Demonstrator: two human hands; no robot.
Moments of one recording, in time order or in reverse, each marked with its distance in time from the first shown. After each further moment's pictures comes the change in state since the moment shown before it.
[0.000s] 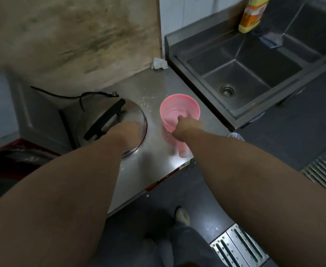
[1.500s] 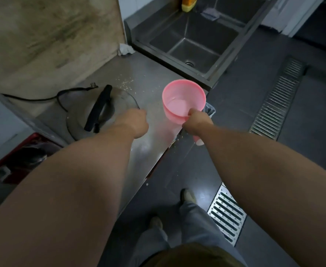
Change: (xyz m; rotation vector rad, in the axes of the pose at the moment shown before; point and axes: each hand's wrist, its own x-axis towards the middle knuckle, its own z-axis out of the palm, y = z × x) left_hand -0.041 -0.055 0.044 0.003 0.121 0.355; right_hand -0.154 -0.028 0.063 0.357 0.165 0.400
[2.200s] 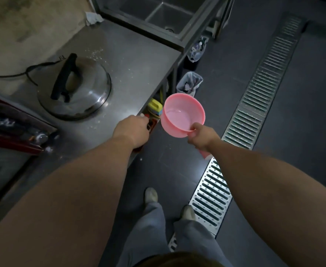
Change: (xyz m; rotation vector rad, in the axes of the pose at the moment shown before) left_hand -0.124 0.139 0.097 0.085 -0.019 0.103; right_hand -0.133 0.211 0.070 0.250 -0.176 0.009
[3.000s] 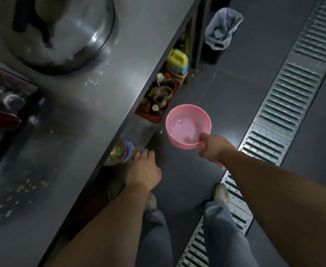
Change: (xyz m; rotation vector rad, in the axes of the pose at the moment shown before) left_hand -0.058 -0.094 0.304 0.021 -0.222 -0.120; right_hand 0.076 0.058 0.265 -0.266 -0.246 -0.033
